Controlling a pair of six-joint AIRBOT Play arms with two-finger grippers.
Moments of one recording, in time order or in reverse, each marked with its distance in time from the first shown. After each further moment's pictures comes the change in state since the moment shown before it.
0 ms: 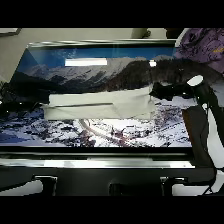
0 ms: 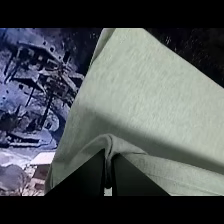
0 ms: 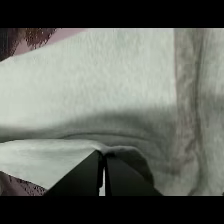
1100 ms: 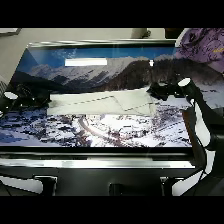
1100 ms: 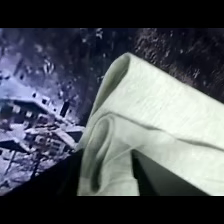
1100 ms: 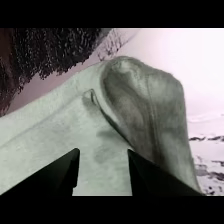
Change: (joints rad) left arm -0.077 -0.278 0.183 -0.001 0.074 -0.012; right arm 0.002 -0.248 0.131 0.042 -0.113 0.093
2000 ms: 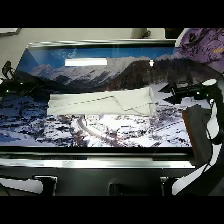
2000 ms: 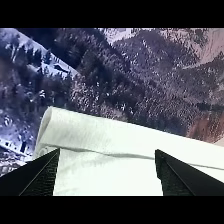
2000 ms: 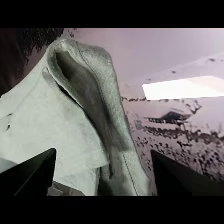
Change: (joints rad) left arm -0.002 0.036 0.253 0.002 -0.184 -0.017; right arm -0.255 -0.147 0.173 0.150 0.417 -0.077
